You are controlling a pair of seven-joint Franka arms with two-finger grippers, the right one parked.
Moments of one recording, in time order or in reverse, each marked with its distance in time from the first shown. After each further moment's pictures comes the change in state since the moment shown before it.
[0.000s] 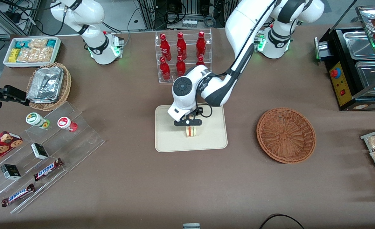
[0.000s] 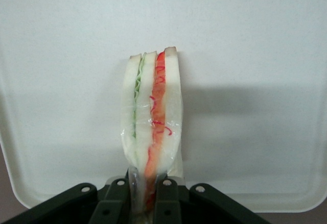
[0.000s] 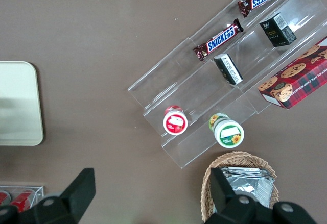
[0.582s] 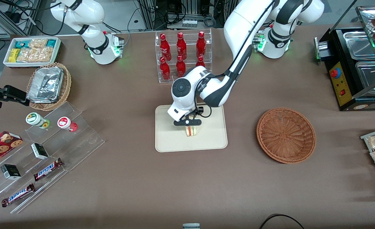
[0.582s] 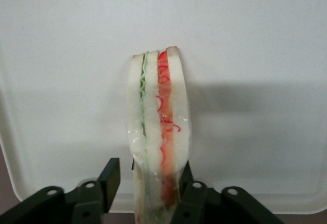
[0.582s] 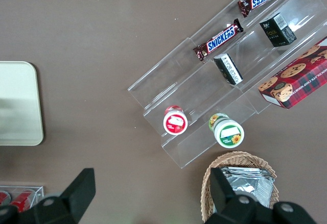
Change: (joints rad) arm -0.003 0.002 0.006 0.009 0.001 -0.024 0.001
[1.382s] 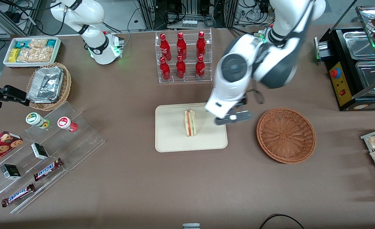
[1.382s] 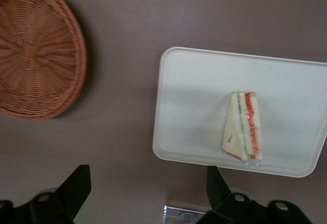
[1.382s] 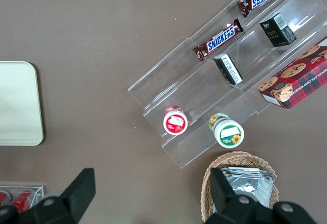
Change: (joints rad) arm 0.240 -0.373 0.025 0.037 0.000 -0.445 0.101
